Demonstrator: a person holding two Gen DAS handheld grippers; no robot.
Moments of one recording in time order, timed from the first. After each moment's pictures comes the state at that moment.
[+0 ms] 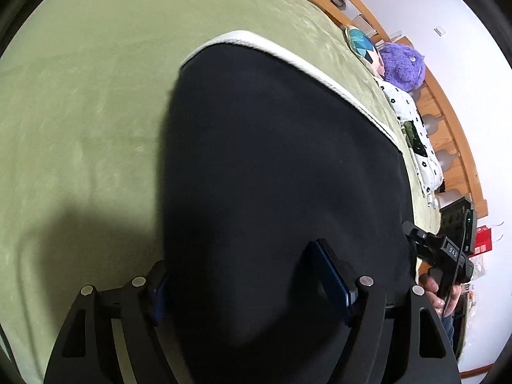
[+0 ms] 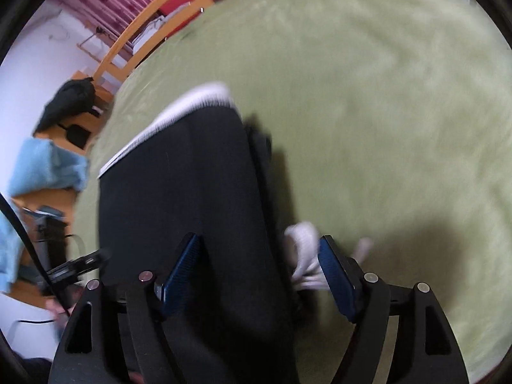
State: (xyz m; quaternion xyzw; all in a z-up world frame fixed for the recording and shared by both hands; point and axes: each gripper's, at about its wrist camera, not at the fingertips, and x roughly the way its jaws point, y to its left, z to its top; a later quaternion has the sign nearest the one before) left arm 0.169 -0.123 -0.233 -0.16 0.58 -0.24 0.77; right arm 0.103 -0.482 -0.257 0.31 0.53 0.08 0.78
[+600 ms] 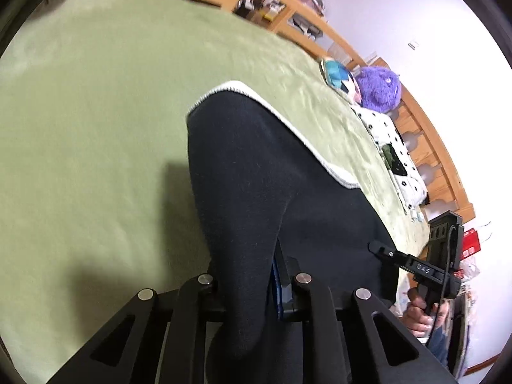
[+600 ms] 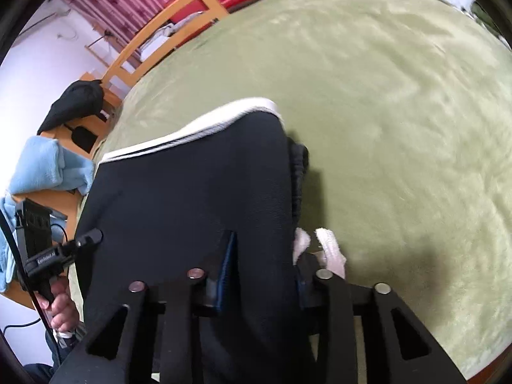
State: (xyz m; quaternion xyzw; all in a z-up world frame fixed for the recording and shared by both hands) left arm 0.179 -0.079 -0.136 -0.16 0.50 -0.25 0.81; right arm 0.104 -0.432 -0.196 0.26 0.51 0.07 0.82
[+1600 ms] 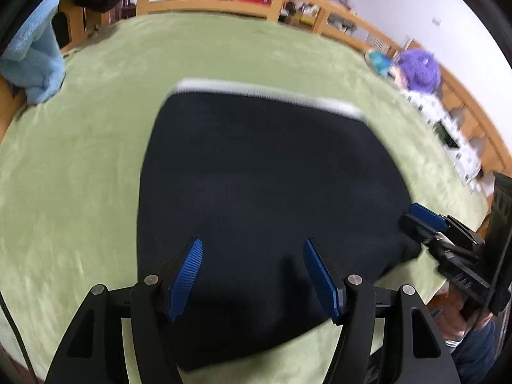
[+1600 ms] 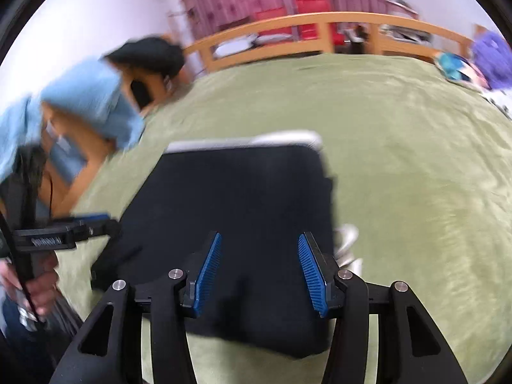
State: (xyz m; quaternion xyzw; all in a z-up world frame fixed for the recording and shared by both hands) left arm 0.096 0.029 -0.164 -0.04 0.51 -0.14 0.85; right arm 0.060 -0.200 -0.170 0.06 0.43 0.12 0.89
